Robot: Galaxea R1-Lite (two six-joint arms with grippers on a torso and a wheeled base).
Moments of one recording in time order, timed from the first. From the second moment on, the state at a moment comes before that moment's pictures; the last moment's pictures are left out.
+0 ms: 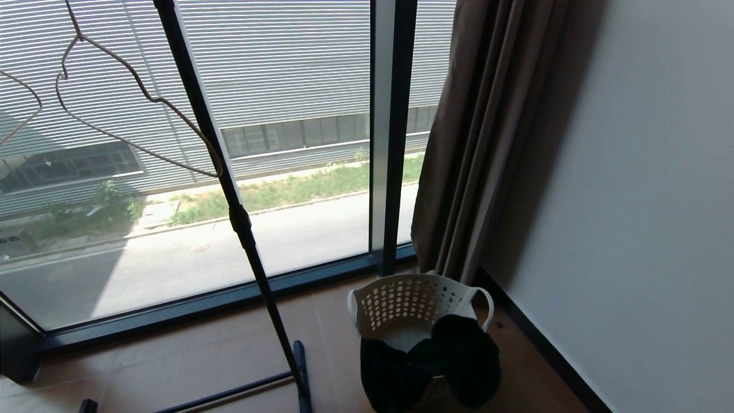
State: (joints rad) left arm 0.00 0.01 -0.01 0.05 -0.11 0.09; right arm 0.00 0.00 0.00 -0.02 -0.02 0.04
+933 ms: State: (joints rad) left arm -0.01 0.01 -0.01 0.05 -0.11 0.11; right arm 0.00 0.02 0.00 -0.02 -0.02 0.03
